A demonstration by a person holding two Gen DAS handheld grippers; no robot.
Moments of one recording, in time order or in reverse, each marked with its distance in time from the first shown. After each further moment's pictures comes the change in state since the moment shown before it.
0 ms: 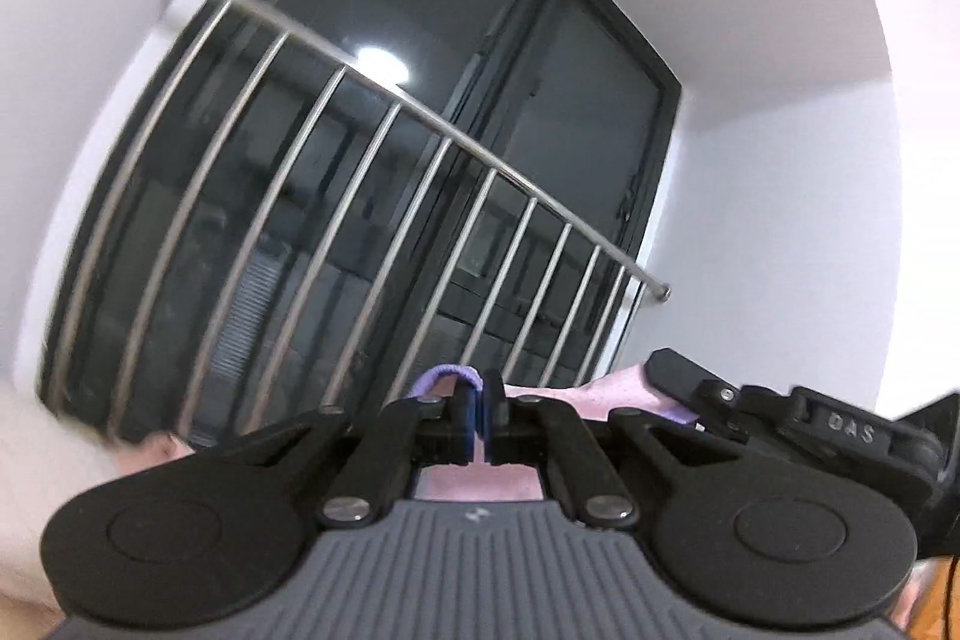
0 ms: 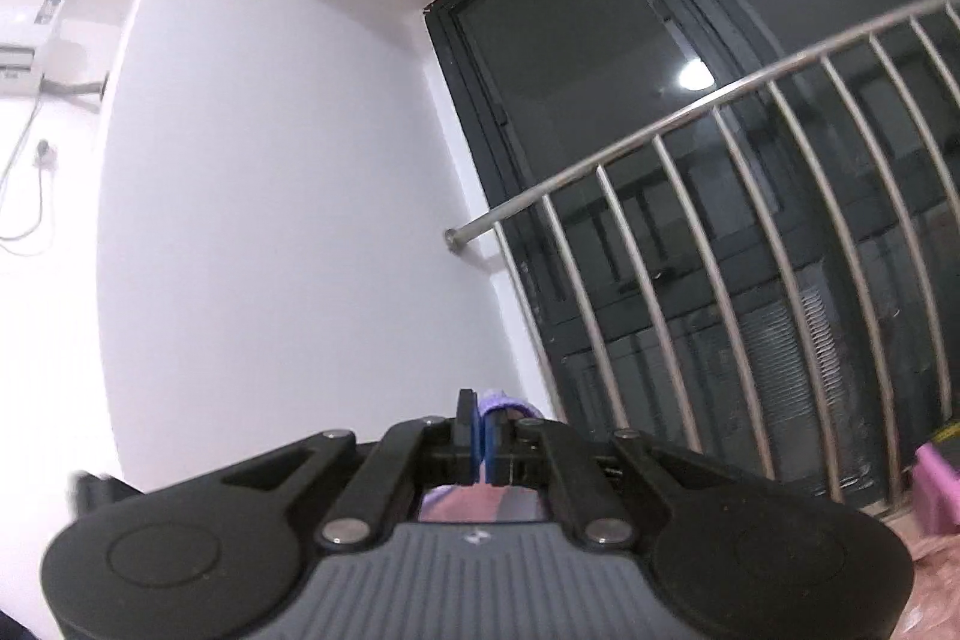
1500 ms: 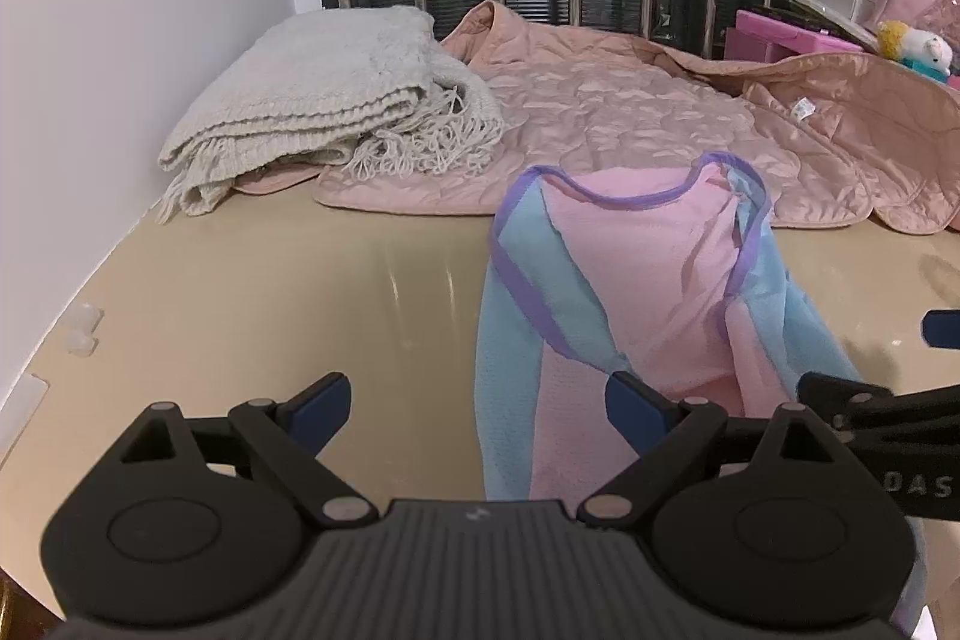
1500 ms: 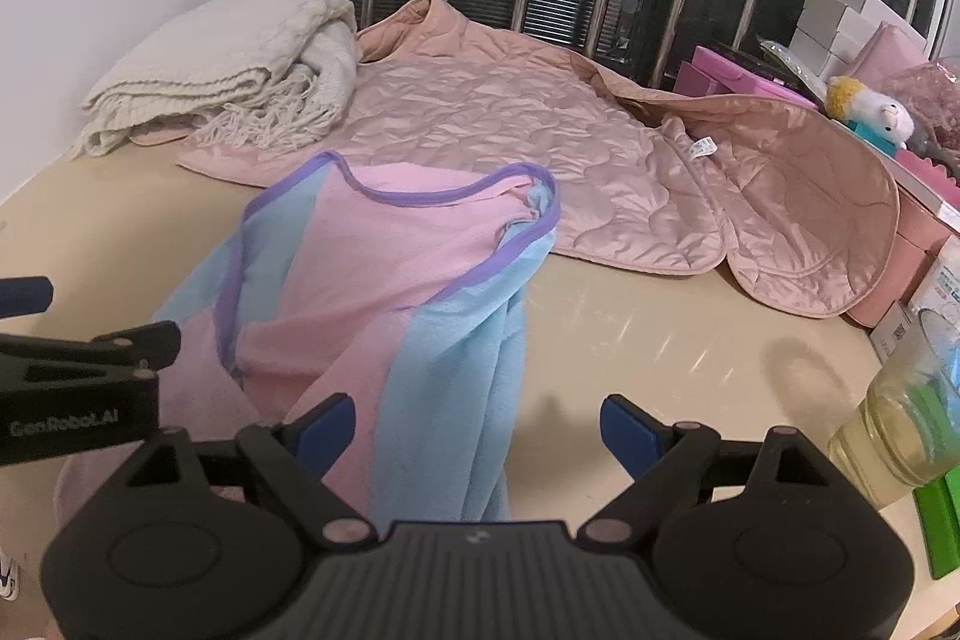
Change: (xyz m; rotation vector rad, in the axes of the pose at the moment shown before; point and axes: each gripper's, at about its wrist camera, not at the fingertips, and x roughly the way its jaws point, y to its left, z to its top) left arm 0.014 0.083 -0.328 0.200 0.689 0.693; right arm 0.037 -0.050 -0.352 -0.232 0.852 -0.673
